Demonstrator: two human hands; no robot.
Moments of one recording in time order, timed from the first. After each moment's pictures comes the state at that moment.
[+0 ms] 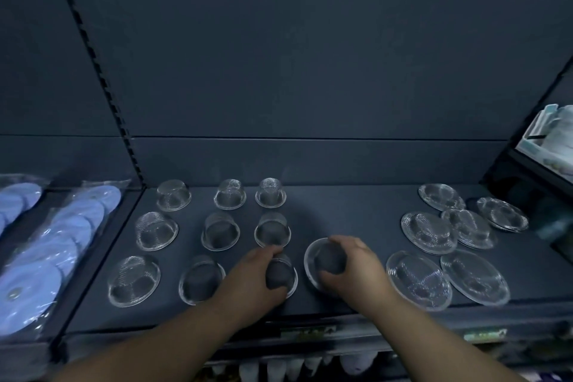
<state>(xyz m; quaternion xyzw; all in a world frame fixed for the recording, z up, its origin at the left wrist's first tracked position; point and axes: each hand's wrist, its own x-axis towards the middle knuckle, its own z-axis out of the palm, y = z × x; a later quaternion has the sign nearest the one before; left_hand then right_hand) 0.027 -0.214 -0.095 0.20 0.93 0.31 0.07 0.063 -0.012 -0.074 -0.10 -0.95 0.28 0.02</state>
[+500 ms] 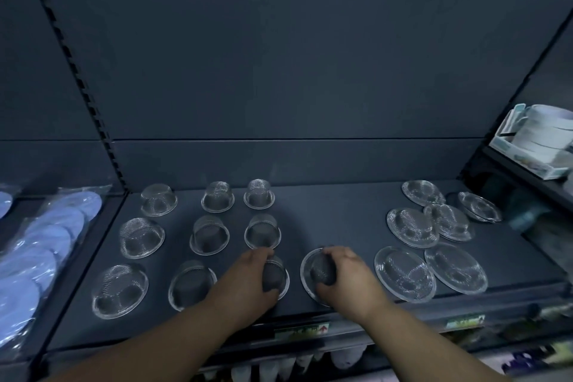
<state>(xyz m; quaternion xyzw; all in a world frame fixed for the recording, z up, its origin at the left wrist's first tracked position) 0.022 -0.213 -0.096 0.23 0.93 0.27 0.09 0.072 -0.013 -0.084 -0.11 -0.96 0.26 -0.02</state>
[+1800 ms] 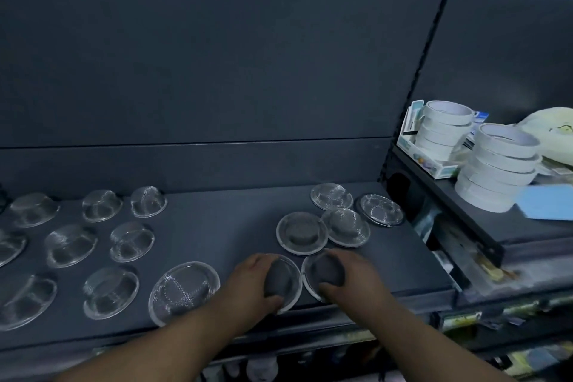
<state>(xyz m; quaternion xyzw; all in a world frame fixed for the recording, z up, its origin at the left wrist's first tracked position) 0.071 0.035 -0.093 0.28 0.92 0.25 0.09 0.125 0.248 -0.093 -0.10 -0.96 0.27 0.02</state>
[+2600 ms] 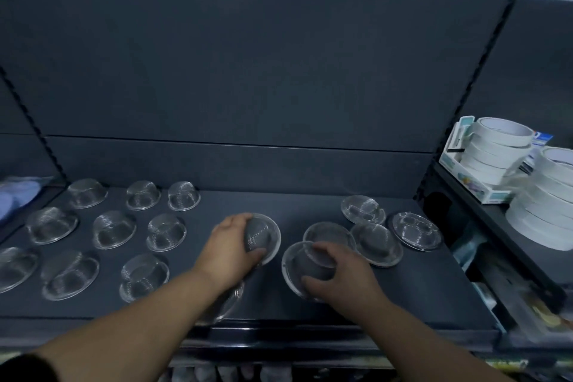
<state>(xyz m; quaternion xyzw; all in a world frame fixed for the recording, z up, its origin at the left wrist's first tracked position) 0.026 -0.007 -0.062 0.09 0.95 0.29 -0.02 0.093 0.211 -0.072 -0.01 -0.93 0.36 0.04</state>
